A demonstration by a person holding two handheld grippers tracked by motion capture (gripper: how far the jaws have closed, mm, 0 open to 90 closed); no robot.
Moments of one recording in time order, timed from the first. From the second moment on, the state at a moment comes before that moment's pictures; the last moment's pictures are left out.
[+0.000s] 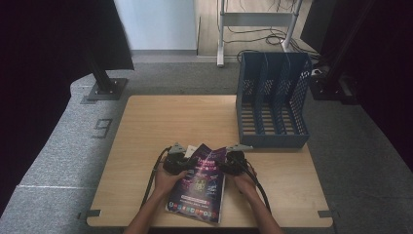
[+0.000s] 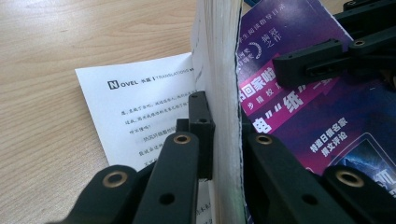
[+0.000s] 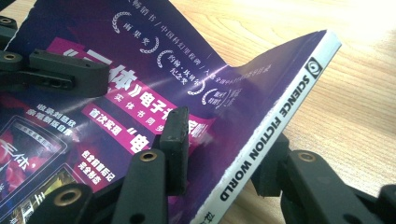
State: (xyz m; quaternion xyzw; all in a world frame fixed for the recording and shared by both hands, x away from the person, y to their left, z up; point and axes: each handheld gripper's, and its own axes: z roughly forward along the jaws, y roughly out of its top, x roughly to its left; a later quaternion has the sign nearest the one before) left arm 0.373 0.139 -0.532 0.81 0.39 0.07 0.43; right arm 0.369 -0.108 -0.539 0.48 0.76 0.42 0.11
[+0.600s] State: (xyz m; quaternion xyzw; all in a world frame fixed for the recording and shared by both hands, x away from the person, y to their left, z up) left arm 0.367 0.149 -0.510 0.80 0.37 0.08 0.47; right arm 0.355 -0.110 -0.516 0.46 0.75 0.46 0.13
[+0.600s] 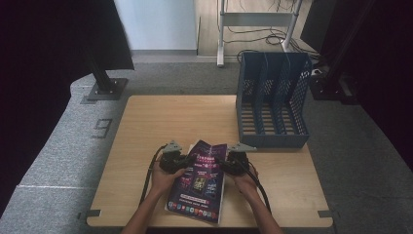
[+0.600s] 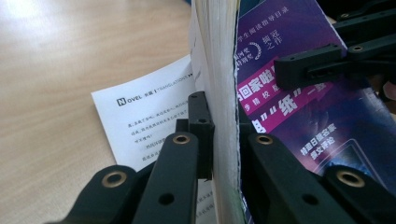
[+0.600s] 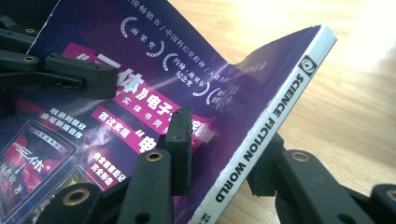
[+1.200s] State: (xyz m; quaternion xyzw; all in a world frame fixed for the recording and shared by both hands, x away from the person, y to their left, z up) left arm 0.357 0.148 -0.479 0.79 0.34 0.11 0.50; right arm 0.342 -0.117 -0.488 0.43 0.73 0.51 0.15
